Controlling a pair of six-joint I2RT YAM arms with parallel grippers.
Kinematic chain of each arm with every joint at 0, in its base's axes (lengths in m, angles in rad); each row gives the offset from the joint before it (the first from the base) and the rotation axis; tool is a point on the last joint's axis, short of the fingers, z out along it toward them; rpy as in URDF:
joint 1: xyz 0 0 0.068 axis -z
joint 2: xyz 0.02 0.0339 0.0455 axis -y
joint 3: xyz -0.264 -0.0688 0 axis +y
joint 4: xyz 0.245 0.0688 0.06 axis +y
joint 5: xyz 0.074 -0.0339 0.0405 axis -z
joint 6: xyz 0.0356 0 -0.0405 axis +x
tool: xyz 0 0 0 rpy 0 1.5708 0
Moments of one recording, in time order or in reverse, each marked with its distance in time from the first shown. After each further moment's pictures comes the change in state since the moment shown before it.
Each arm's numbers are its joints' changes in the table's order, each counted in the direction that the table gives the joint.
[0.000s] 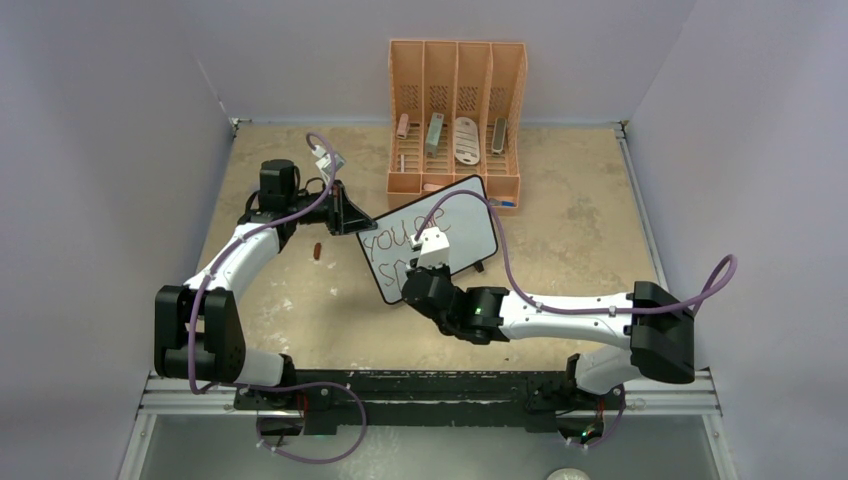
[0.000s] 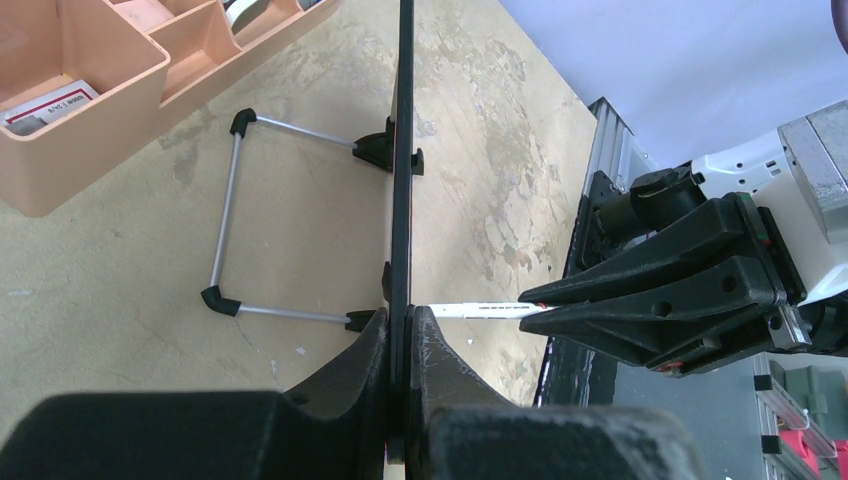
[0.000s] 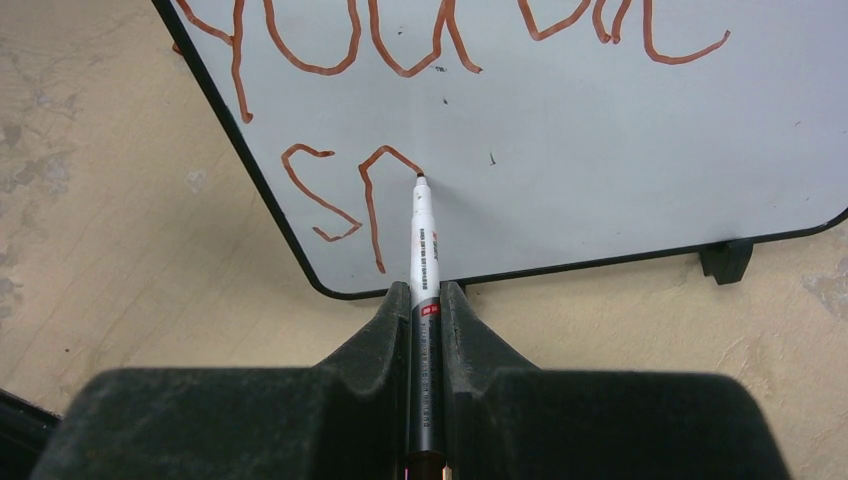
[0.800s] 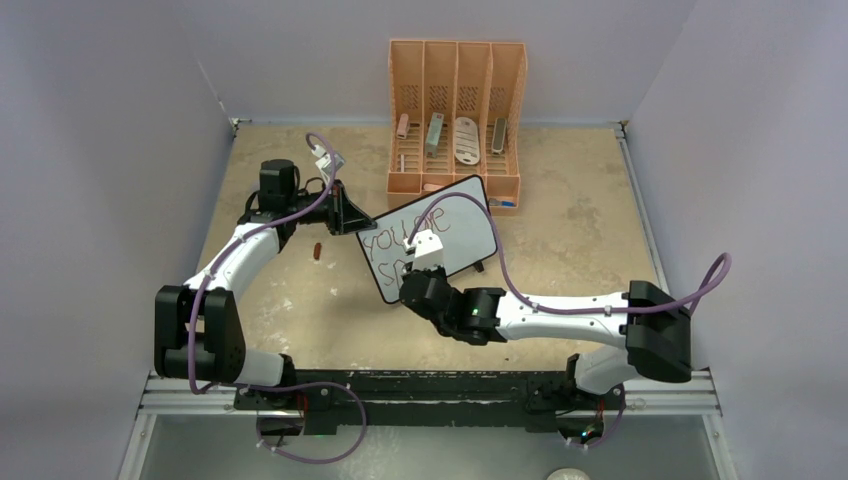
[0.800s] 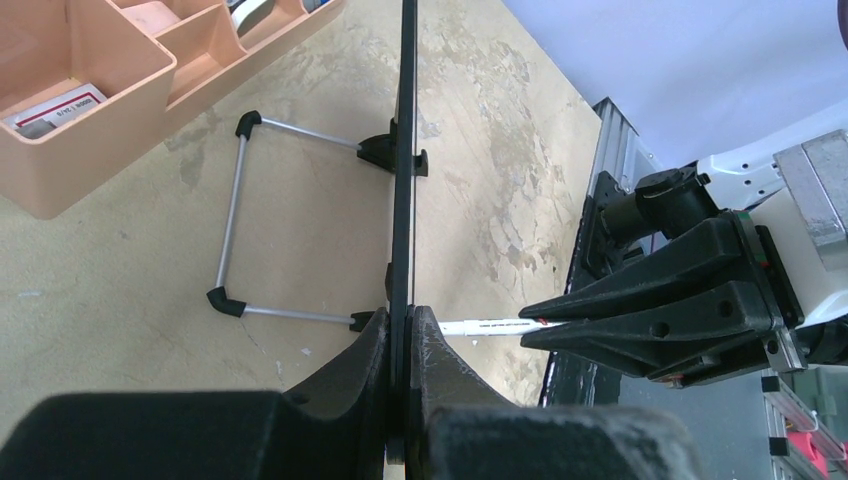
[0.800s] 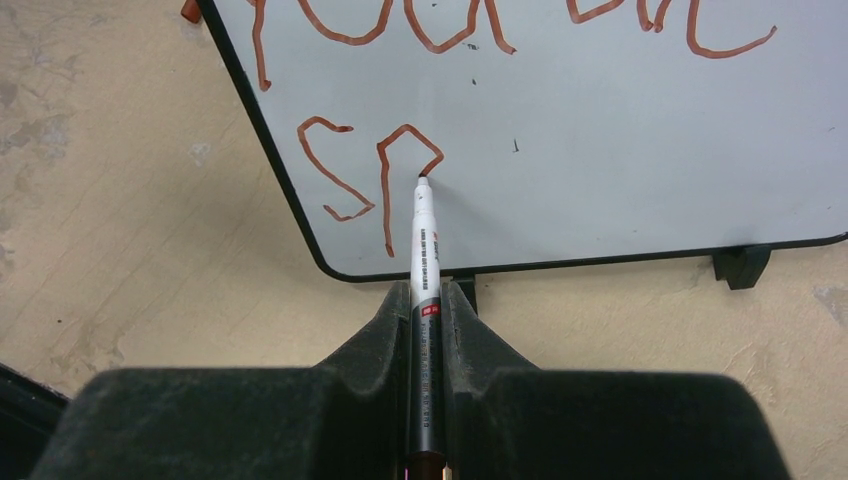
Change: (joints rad) left arm 0.000 0.000 0.000 -0.001 -0.002 0.000; right arm -0.004 -0.016 -0.002 -0.006 -0.042 -0.038
